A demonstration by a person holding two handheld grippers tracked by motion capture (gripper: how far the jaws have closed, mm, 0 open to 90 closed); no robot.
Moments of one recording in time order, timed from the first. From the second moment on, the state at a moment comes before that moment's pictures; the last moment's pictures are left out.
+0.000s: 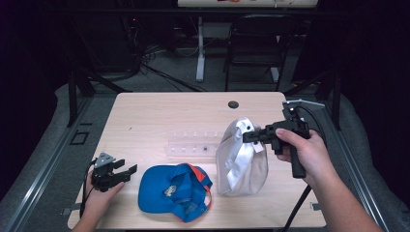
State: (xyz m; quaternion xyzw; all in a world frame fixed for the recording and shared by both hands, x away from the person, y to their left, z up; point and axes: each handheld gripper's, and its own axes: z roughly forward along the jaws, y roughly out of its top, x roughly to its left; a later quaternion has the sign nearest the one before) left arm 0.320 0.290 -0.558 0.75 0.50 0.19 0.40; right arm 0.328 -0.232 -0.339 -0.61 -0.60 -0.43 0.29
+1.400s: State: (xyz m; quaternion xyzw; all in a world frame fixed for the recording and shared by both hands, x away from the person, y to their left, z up) left arm 0.319 0.290 -0.558 0.75 0.49 0.19 0.40; right arm 0.404 -0.178 -0.312 -0.60 -0.56 -0.49 0.30
